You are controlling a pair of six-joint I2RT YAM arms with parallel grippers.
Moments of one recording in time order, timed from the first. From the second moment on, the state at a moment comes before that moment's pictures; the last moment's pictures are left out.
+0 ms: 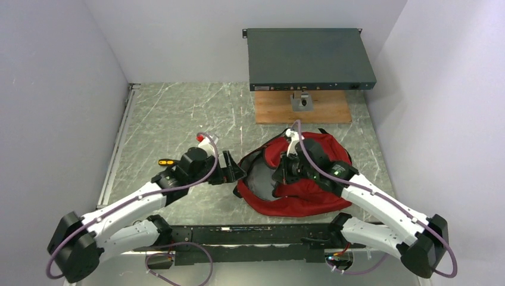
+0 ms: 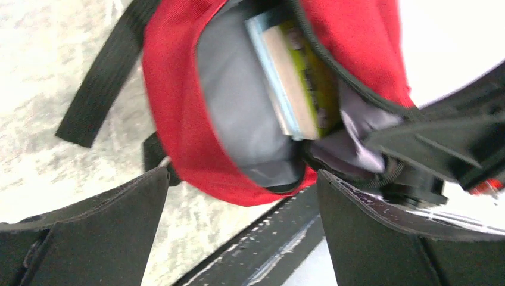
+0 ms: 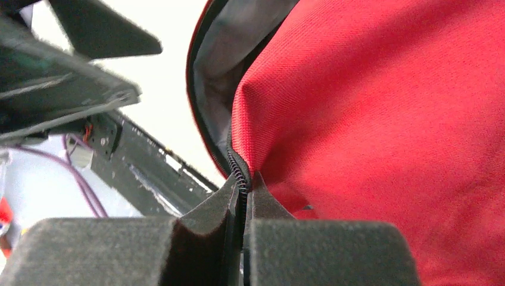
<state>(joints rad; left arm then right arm) -0.77 0.95 0.57 -0.10 0.14 -0.85 0.73 0.95 0.79 -0.54 -0.13 0.52</state>
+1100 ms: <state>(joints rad) -0.73 1.14 0.68 -0.16 0.16 -0.69 1.00 1.19 1.00 -0.91 0.51 0.70</state>
